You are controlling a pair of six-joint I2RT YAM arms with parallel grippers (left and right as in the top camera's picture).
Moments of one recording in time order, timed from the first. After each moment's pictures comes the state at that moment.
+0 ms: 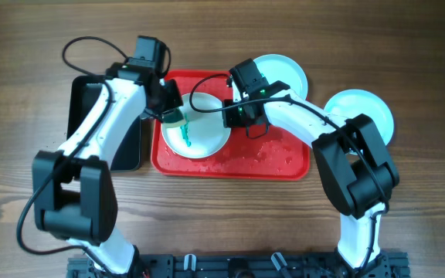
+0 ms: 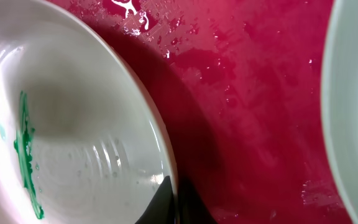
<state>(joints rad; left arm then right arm) -0.21 1.83 1.36 -0.84 0.07 -0.50 0.53 2.08 1.36 -0.47 -0.26 0.43</state>
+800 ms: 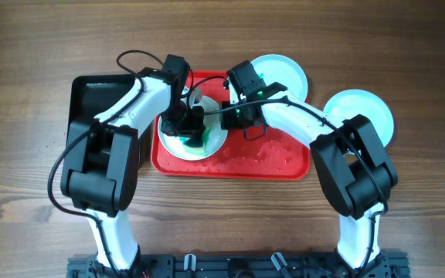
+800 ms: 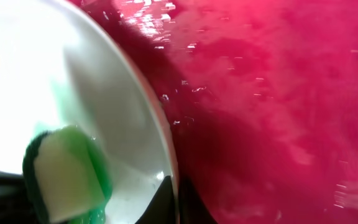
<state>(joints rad) -0.28 2.03 1.36 -0.92 0.27 -0.19 0.54 2.08 1.36 -0.47 -0.27 0.43</state>
